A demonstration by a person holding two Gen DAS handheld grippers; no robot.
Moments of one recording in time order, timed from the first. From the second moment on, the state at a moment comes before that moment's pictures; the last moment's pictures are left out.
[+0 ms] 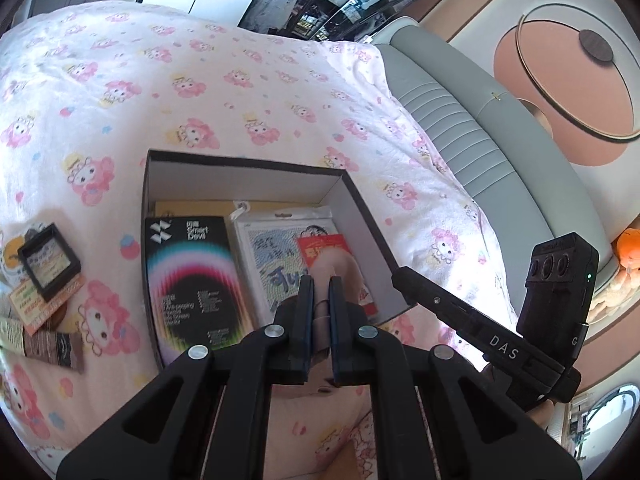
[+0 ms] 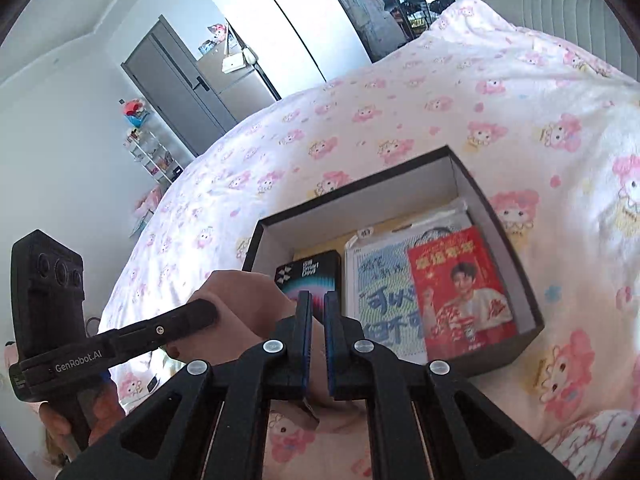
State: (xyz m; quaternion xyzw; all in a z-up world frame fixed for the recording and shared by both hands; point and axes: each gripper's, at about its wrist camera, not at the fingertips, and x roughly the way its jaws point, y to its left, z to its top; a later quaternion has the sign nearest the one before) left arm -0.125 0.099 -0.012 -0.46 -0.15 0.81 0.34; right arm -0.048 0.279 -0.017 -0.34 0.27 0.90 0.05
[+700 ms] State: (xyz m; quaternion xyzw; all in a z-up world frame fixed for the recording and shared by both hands) left arm -0.130 0.049 -0.045 -0.48 -0.18 0.82 0.26; right arm -0.045 0.247 -0.151 -0.51 0.36 0.78 0.04
